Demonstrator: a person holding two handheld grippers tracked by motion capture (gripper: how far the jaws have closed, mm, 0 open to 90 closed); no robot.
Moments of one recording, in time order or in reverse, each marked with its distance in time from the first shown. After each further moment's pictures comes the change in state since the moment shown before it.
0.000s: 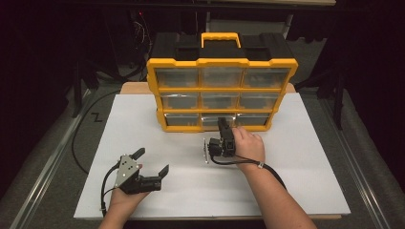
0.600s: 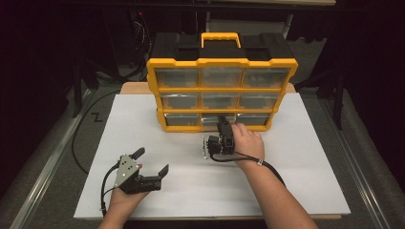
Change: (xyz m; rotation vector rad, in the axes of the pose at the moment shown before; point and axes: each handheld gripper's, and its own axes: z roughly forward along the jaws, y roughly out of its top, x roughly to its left) left arm 0.001 0.000 0.000 -0.002 0.004 -0.002; right arm -0.007 0.003 0.007 0.019 0.097 -0.006
